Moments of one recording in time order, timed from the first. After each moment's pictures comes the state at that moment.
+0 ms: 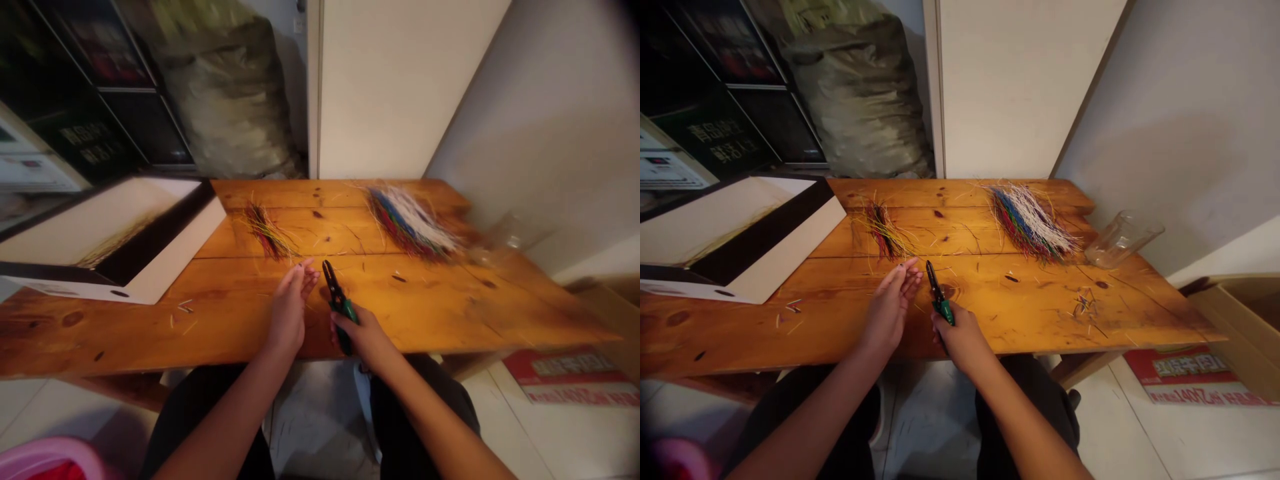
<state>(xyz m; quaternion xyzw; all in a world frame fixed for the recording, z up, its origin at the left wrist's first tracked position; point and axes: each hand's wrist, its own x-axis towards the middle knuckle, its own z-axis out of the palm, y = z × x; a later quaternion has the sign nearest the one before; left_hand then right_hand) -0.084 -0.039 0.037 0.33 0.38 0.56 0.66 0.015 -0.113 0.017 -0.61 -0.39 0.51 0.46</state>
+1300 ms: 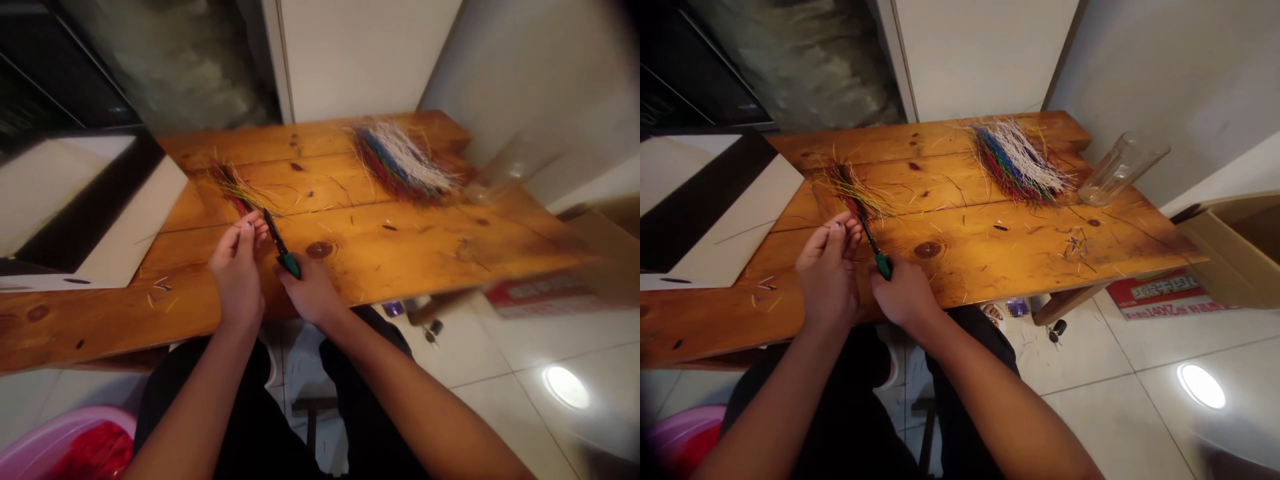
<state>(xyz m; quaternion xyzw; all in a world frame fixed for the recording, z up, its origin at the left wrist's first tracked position) -0.105 -0.031 0.047 0.47 0.39 0.63 0.48 -0.031 -0.084 0.031 -0.65 -0.48 0.39 0.44</state>
